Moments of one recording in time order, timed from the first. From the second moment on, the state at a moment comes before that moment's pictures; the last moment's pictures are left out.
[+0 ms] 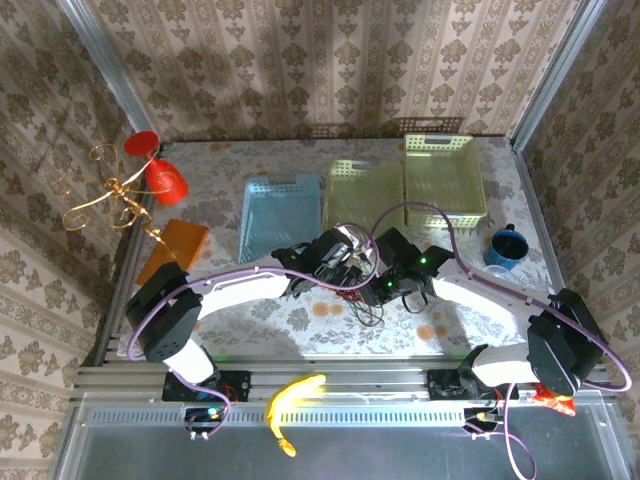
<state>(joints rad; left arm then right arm) -1.02 1.61 1.01 -0.28 -0.23 -0.17 0.67 1.33 0.83 -0.65 -0.15 0.25</state>
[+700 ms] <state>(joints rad) -1.04 1.66 1.06 -0.33 -0.19 -0.14 0.63 1.36 0.77 -0.59 -0.20 0.25</state>
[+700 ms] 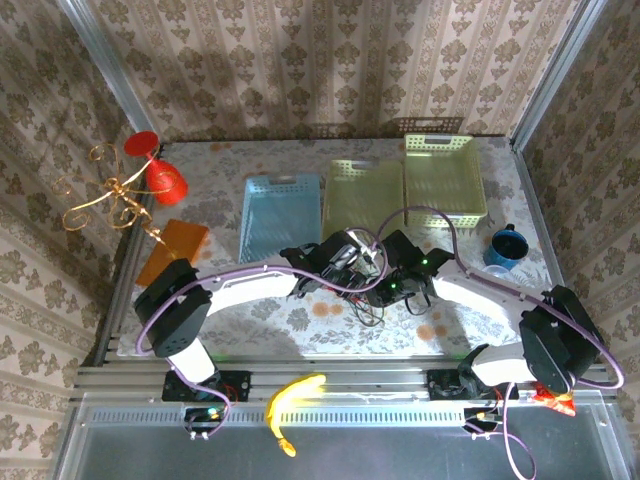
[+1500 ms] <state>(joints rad) -1.05 1.76 1.09 -0.34 -0.16 -0.13 0.48 0.97 0.78 -0.56 -0.14 0.35</state>
